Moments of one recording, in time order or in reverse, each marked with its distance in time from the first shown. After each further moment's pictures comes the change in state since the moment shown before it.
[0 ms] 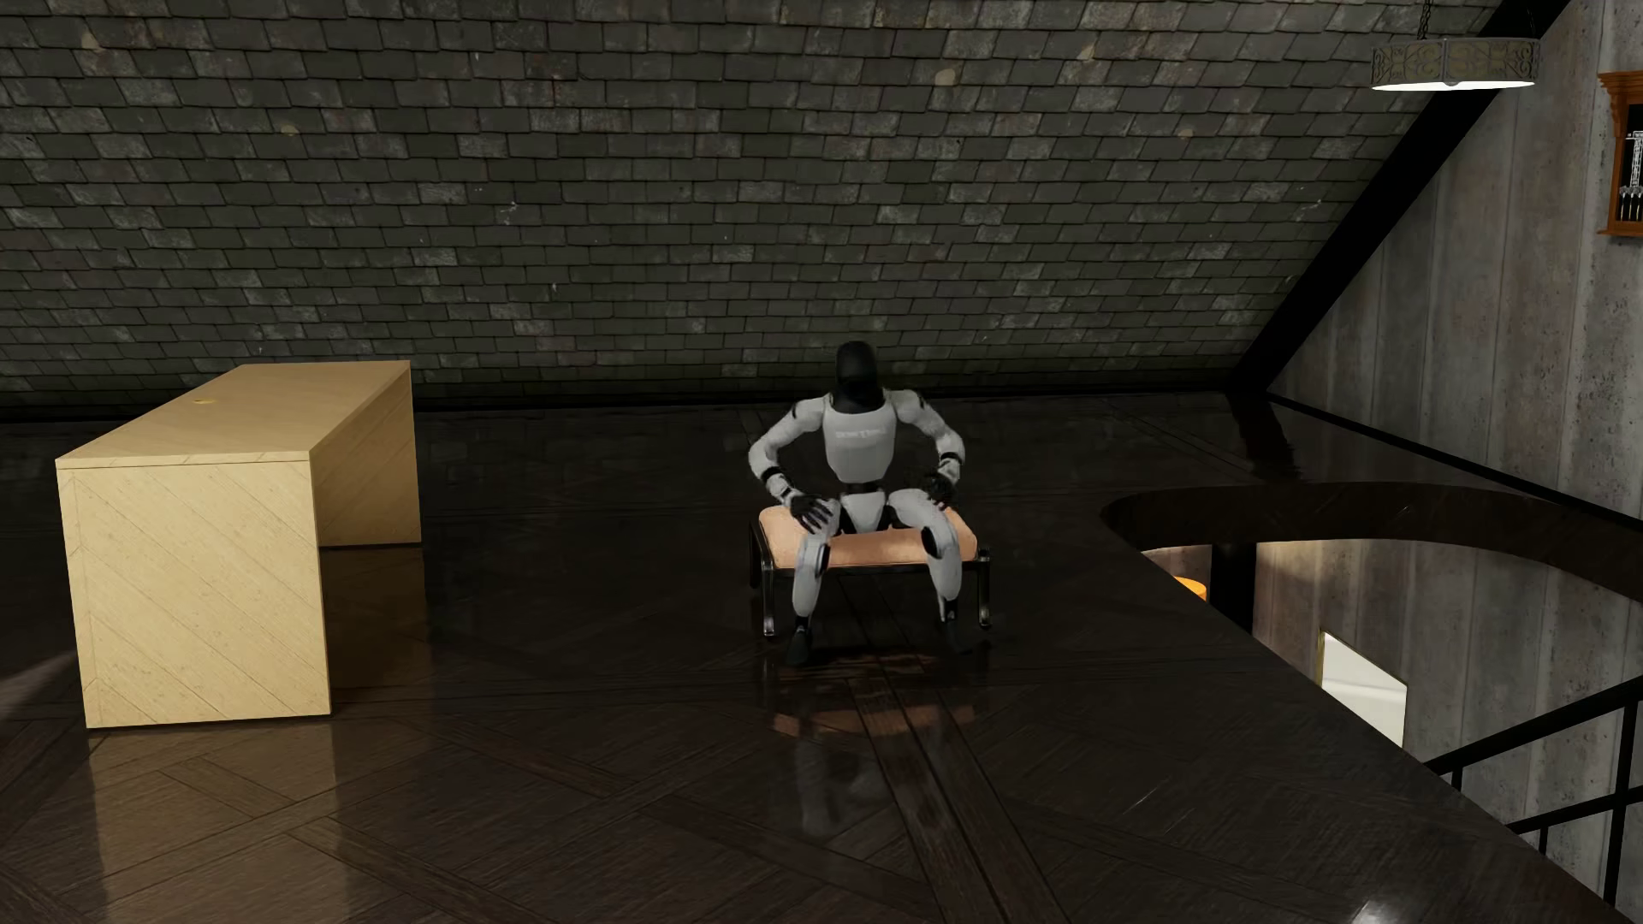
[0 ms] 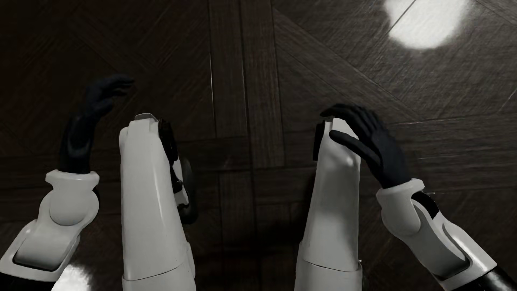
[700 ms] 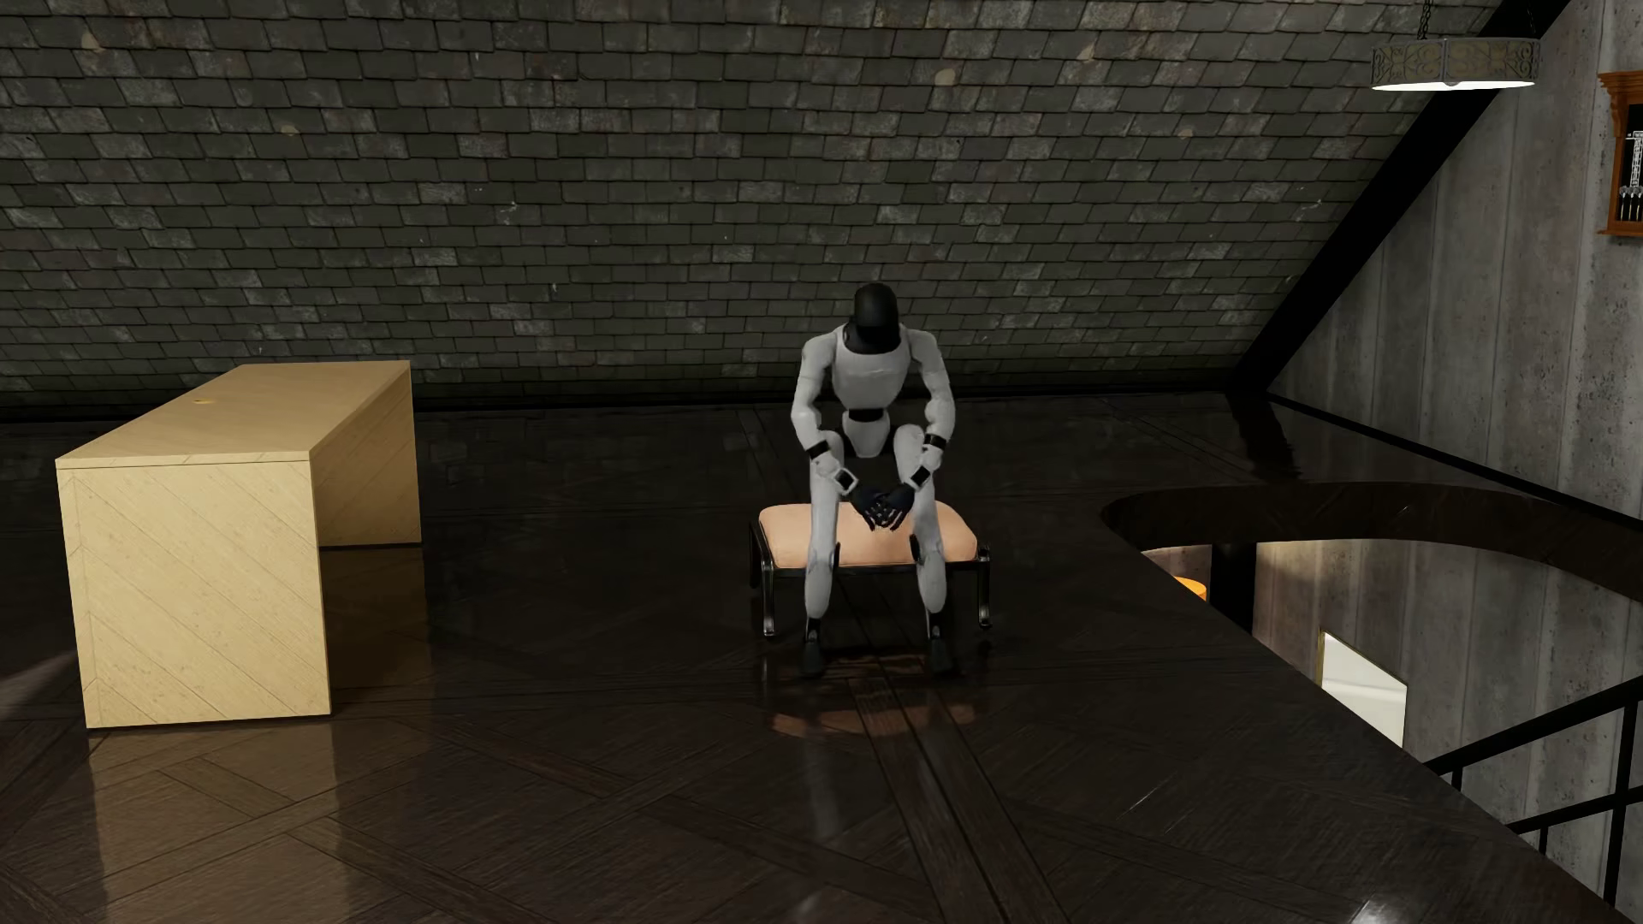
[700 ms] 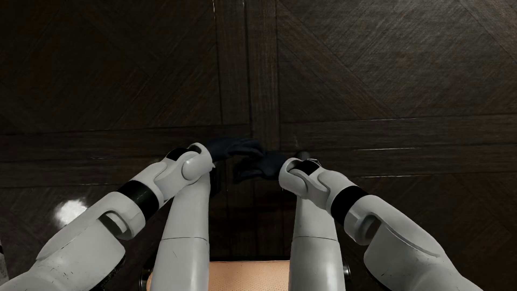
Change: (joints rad) body 0.626 0.585 0.009 -0.114 0.004 -0.009 0.152 -0.203 -0.056 -1.100 -1.042 -0.709 -0.716 0.148 0.157 -0.330 0.519 0.130 -0.071 -0.681 0.657 1.017 1.043 0.324 -0.252 -0.001 -0.145 -0.492 0.483
